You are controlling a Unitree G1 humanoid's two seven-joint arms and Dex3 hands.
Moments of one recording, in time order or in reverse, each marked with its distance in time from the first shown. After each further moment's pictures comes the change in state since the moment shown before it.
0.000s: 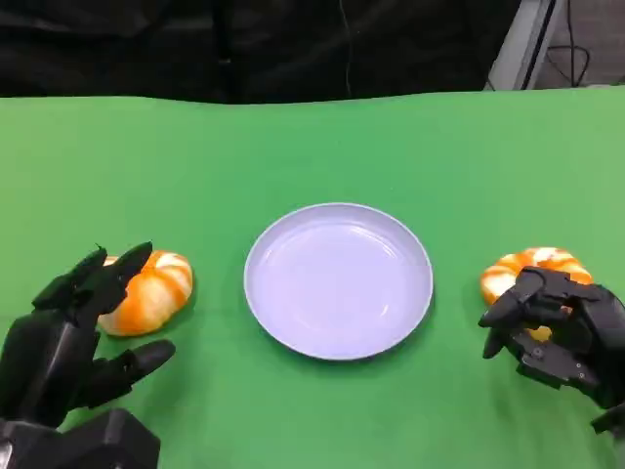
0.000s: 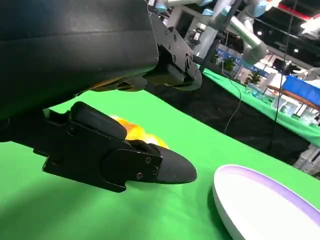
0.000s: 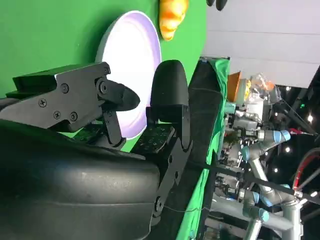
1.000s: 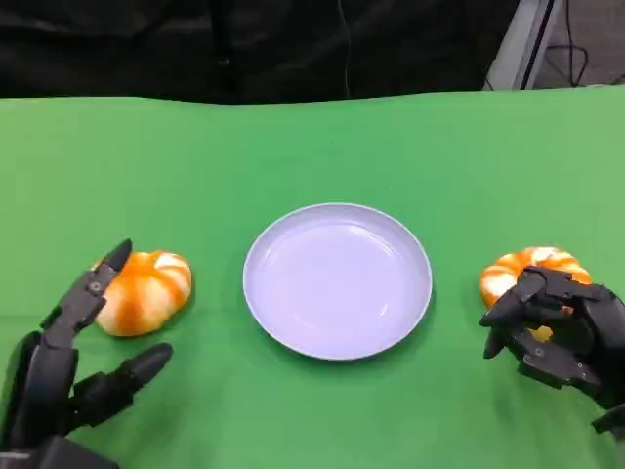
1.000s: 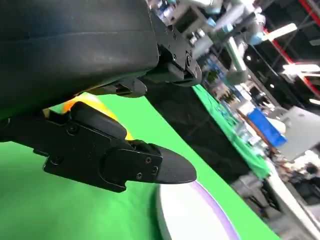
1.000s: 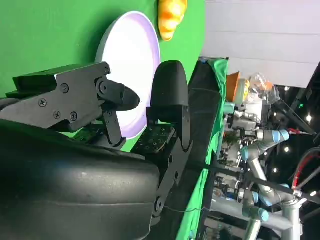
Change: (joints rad) left arm 0.041 -0.126 0.176 0.091 -0.226 -0.306 -0.176; right arm 0.000 0.000 -0.003 0.000 0.015 0.004 0.016
